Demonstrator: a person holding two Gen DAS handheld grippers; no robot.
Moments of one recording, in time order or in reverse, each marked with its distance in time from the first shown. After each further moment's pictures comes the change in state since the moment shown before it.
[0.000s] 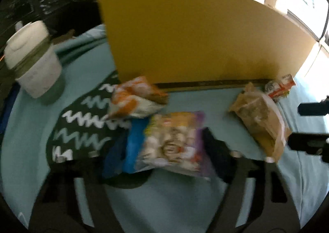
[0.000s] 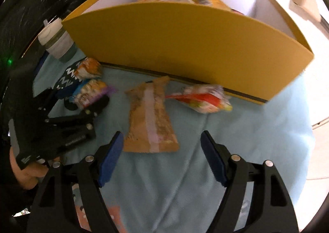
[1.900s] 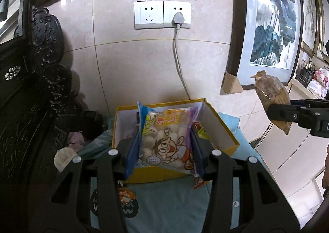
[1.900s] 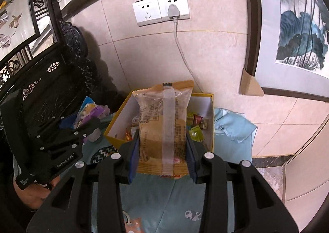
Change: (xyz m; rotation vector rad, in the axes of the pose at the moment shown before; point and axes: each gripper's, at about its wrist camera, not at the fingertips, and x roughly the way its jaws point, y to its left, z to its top) left arm -0.212 -0.059 0.139 0.070 -0.332 -0.088; right arm -0.250 -0.039 0.058 0.096 -0.446 -0.015
